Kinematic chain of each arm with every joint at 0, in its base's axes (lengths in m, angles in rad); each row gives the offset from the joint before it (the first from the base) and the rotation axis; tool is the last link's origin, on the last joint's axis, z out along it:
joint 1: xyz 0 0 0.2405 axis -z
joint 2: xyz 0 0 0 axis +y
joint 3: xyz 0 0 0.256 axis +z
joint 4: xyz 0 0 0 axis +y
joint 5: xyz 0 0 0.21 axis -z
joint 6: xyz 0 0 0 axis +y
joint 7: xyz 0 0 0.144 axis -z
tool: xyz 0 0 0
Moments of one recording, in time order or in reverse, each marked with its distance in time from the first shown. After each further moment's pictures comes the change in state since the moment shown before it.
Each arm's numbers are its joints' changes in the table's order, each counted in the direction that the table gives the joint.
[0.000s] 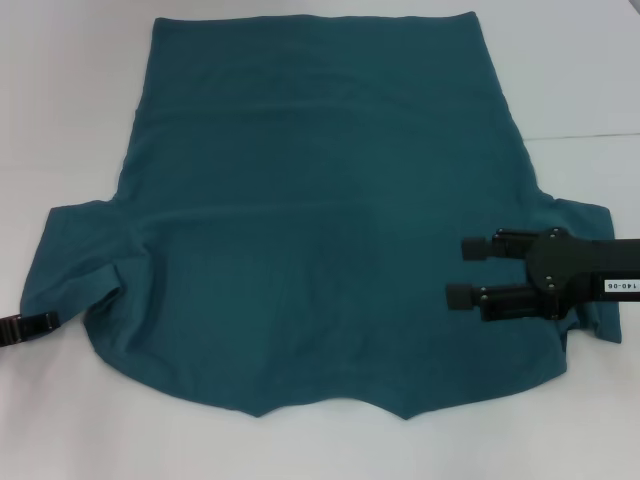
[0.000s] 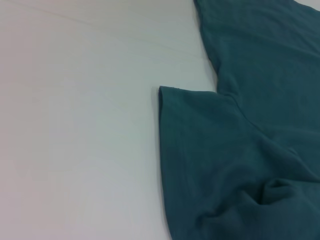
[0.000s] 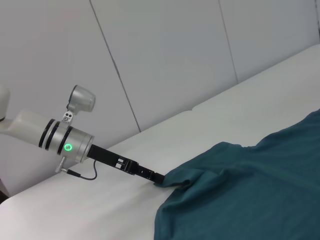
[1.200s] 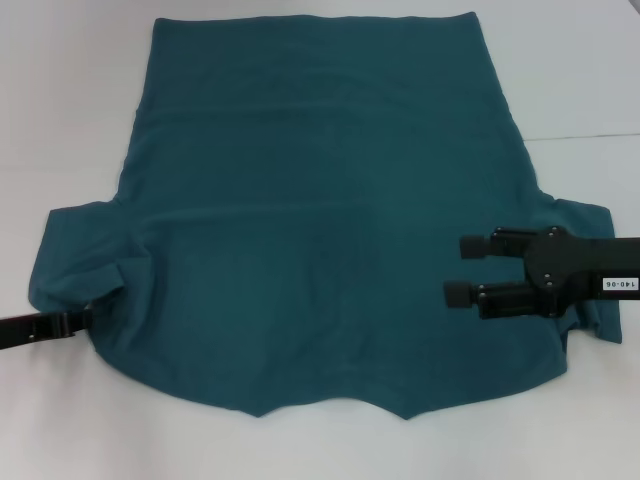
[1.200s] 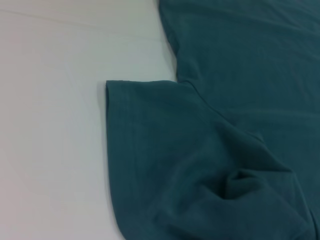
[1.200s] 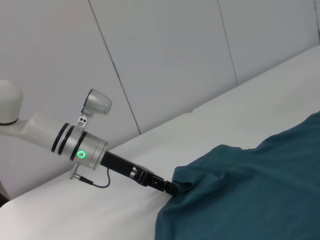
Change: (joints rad) left arm 0.057 -0.015 0.084 -0.050 -0.044 -0.055 0.012; right arm -0.003 0.003 0.006 0.000 0.000 0.000 -0.005
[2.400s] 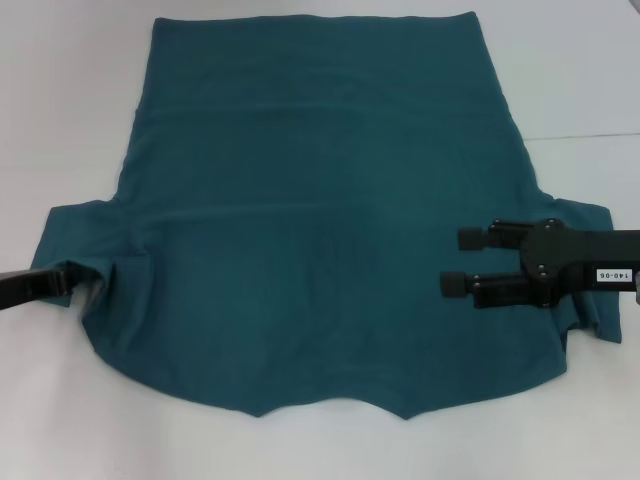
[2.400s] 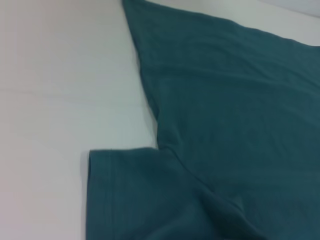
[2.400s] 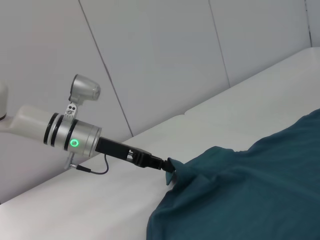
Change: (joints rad) left arm 0.003 -0.012 0.004 0.065 0.105 -0.022 -0.074; right arm -0.009 0.003 0.000 0.002 0.000 0.028 -0.007
